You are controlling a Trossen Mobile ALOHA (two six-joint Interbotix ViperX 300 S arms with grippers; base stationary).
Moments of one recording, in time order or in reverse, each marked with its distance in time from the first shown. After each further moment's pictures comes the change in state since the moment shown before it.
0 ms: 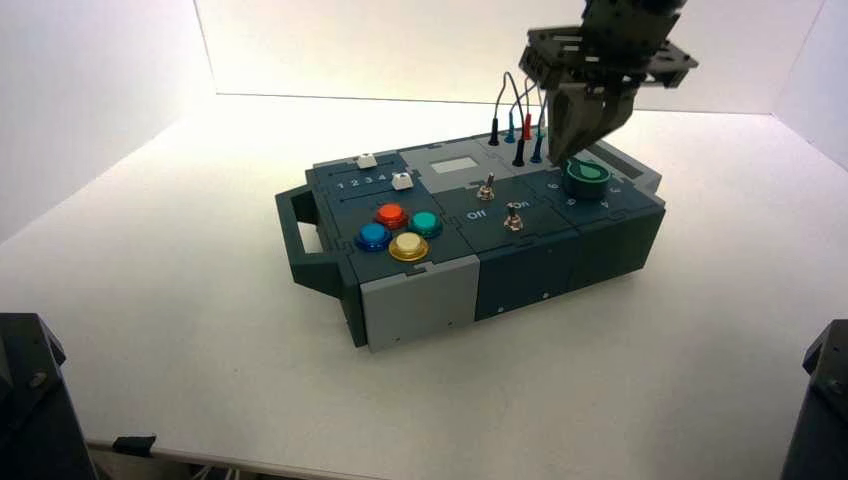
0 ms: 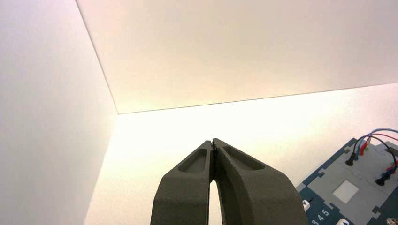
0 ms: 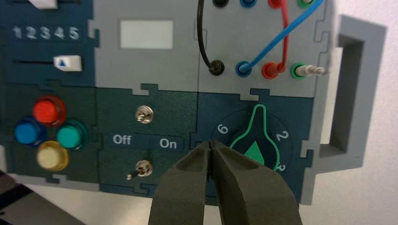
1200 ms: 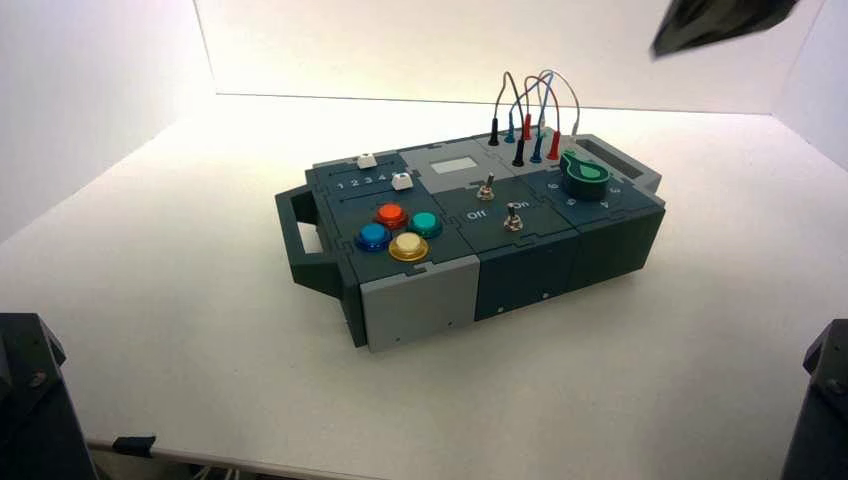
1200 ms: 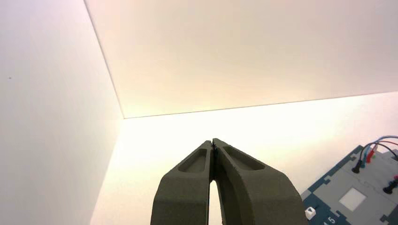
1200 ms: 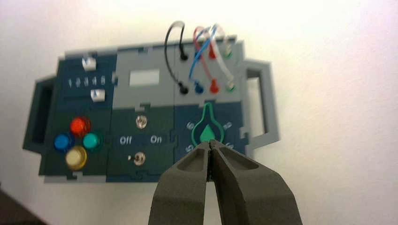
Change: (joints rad) left arm 0.009 -0.005 0.003 0.000 -0.017 0.000; right arm -0.098 -0.549 0.212 -0.028 -0.032 0.009
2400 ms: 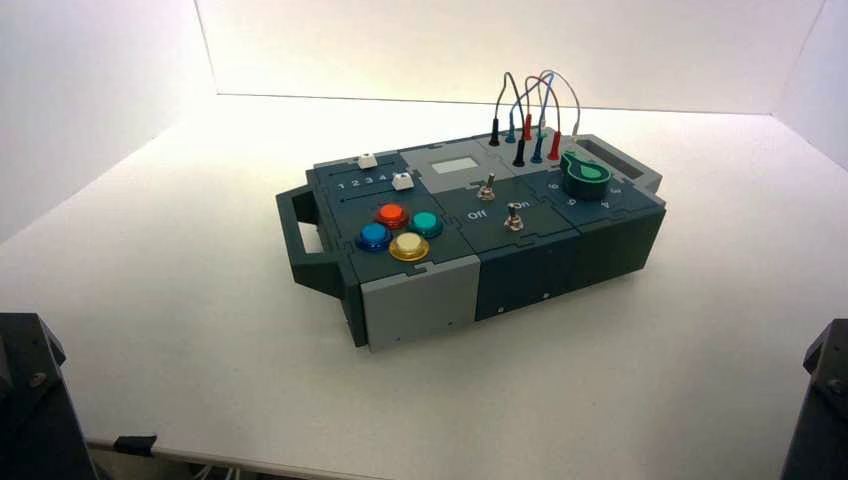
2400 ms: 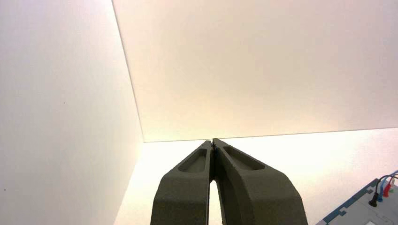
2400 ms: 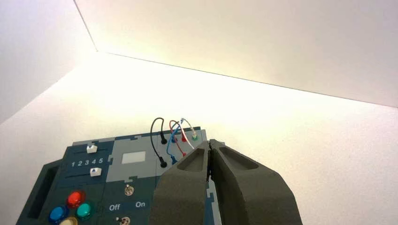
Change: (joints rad) left arm 0.074 -0.152 0.012 0.000 -0.014 0.000; right arm -0.133 -0.511 0.086 -0.061 -0.087 0.003
